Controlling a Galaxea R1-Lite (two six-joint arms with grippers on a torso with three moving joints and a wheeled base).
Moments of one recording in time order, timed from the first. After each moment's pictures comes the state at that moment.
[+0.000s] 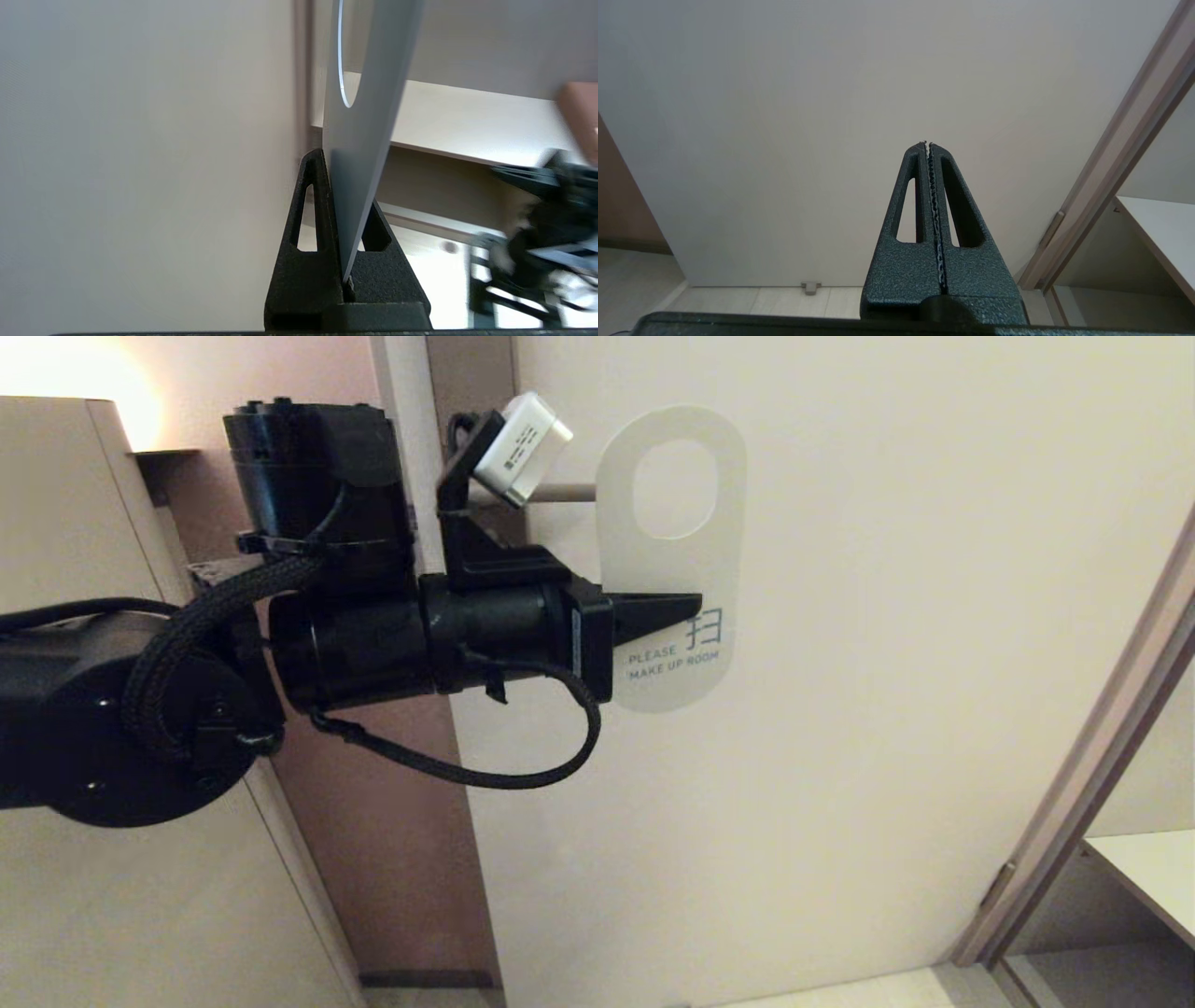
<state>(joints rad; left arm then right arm) -0.69 1.68 -1.20 -0.45 -0.53 -0.04 0.01 0.00 0.00 0.00 0.02 -0.07</state>
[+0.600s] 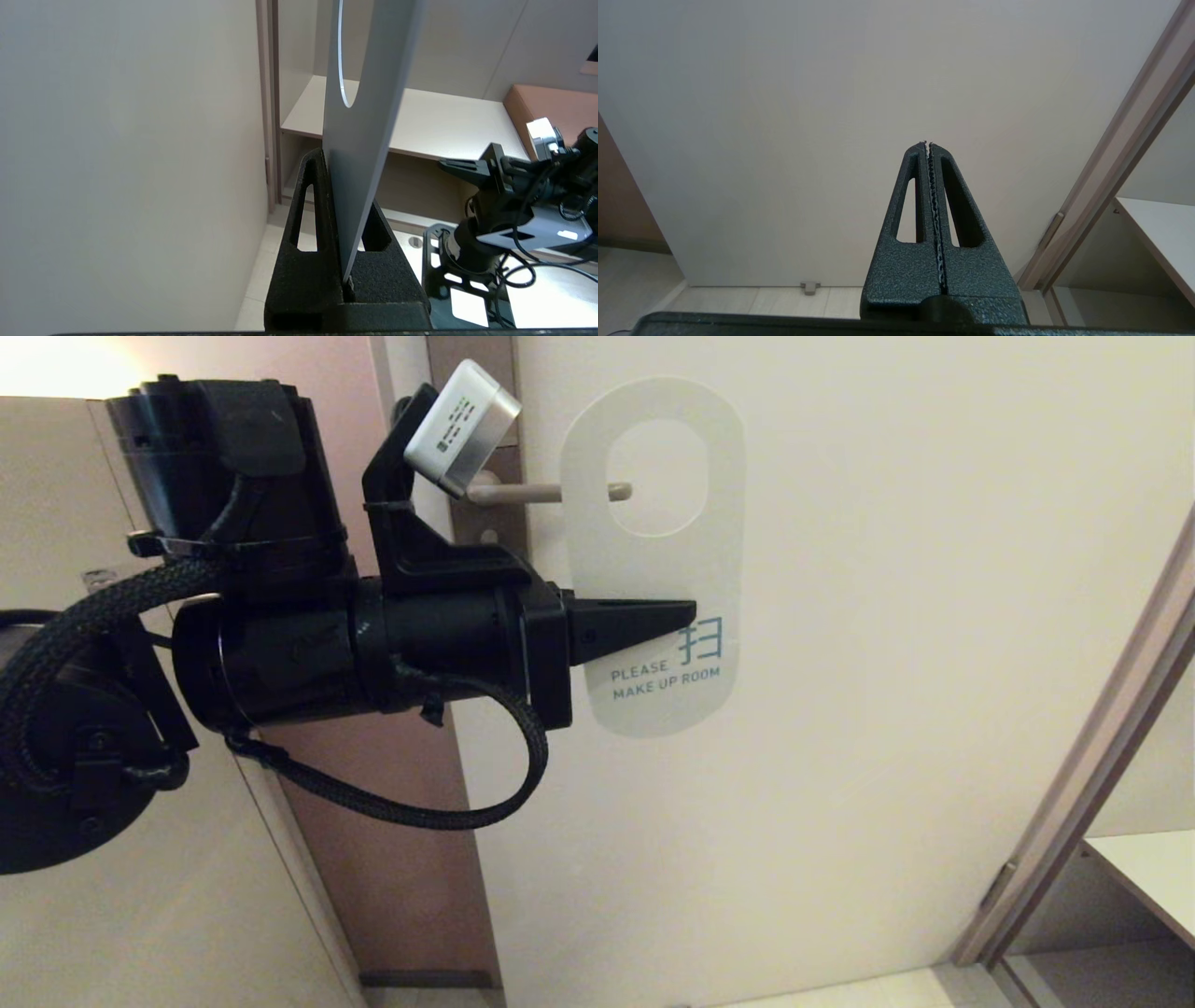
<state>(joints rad) -0.70 1.59 -1.12 -0.45 -0.60 -0.08 0.01 0.00 0.00 0.00 0.02 -0.07</state>
